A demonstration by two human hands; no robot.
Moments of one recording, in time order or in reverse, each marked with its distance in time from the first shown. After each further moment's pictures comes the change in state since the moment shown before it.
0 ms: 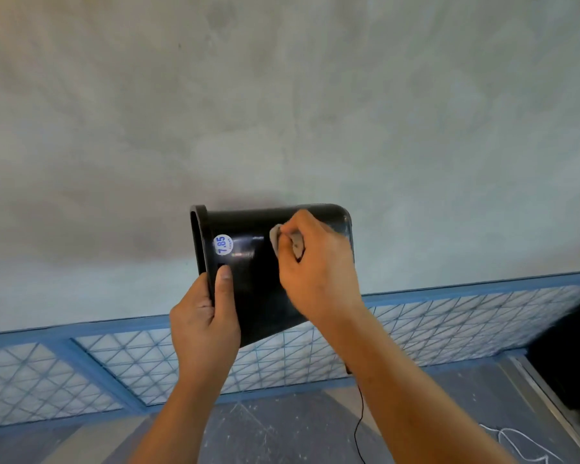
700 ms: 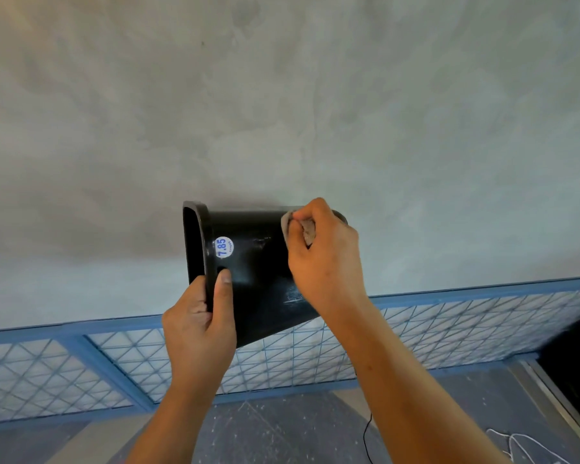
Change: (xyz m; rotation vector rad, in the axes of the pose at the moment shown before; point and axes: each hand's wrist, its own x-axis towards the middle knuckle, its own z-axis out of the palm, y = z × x) left_hand 0.015 -0.019 -0.029 0.056 -0.010 0.105; right_hand 0.016 -0.015 0.019 0.059 0.011 0.166
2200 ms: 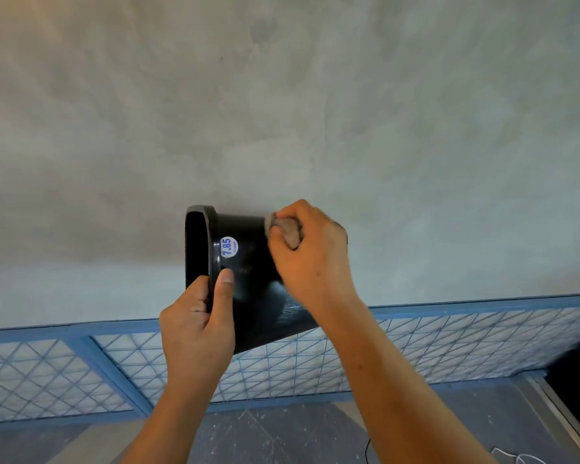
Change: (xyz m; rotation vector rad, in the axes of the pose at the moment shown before) left_hand 0.007 0.015 -0.016 -0.010 0.018 -0.026; right_hand 0.006 -0.015 0.018 0.078 -0.022 -0.112
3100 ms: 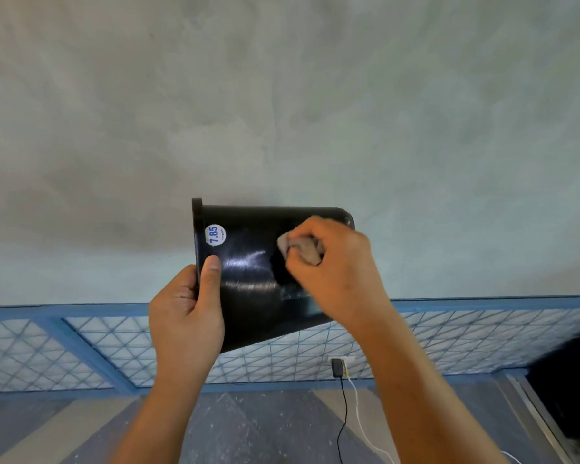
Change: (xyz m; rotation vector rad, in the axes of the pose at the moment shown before) left_hand -0.034 0.052 0.080 -0.014 0.044 -0.161; right_hand -0.002 0.084 -0.114 -0.015 -0.163 -0.102
